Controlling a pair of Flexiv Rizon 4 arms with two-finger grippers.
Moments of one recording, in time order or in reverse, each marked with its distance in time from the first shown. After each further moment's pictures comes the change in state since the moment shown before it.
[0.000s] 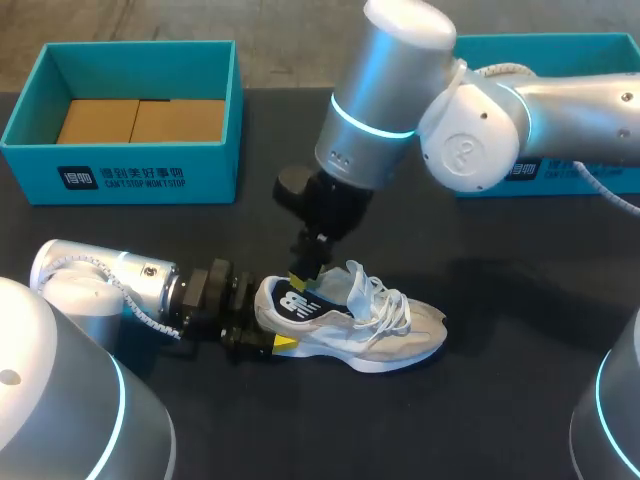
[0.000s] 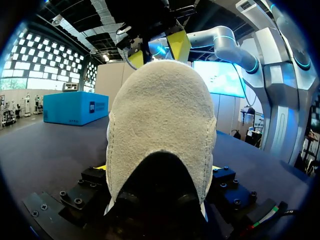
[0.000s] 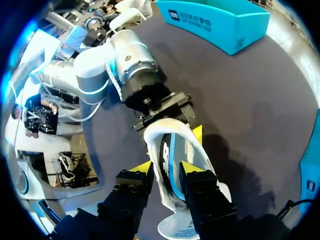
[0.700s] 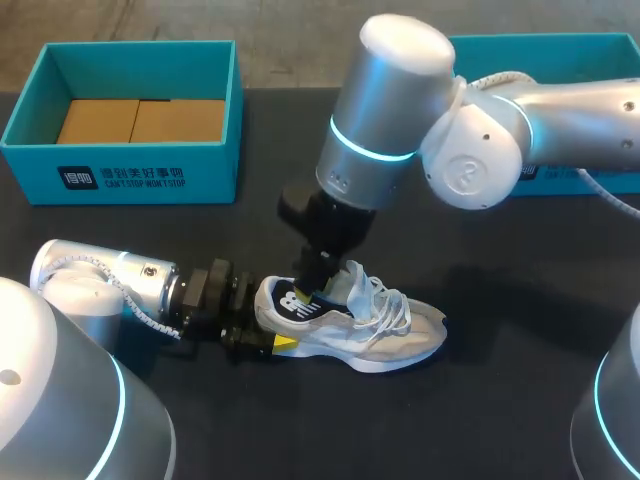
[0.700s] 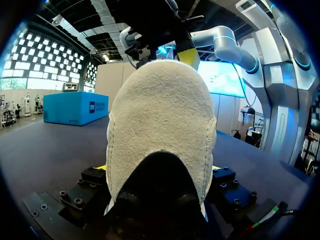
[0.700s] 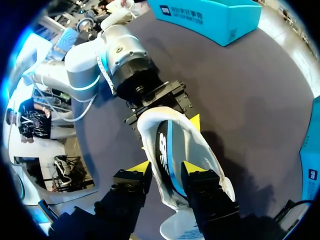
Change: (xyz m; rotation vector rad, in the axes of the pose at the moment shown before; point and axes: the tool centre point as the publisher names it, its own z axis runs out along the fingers) left arm 0.000 0.000 0.000 0.000 0.000 0.000; right arm 0.000 -0.013 0.012 0.000 -0.065 0.019
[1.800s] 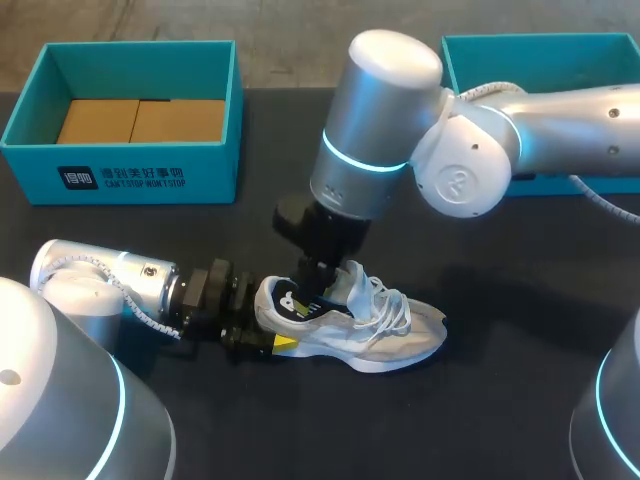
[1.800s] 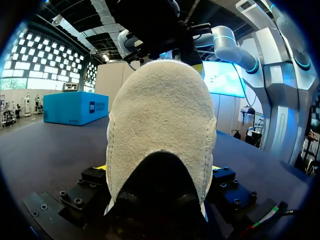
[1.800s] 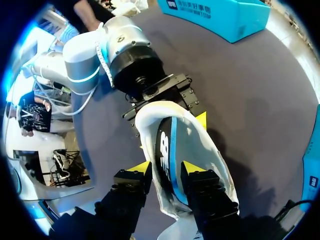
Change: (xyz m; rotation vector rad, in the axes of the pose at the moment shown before) left arm 0.000 0.000 0.000 0.000 0.000 0.000; right arm 0.001 -0.002 0.018 0.031 0.023 -0.039
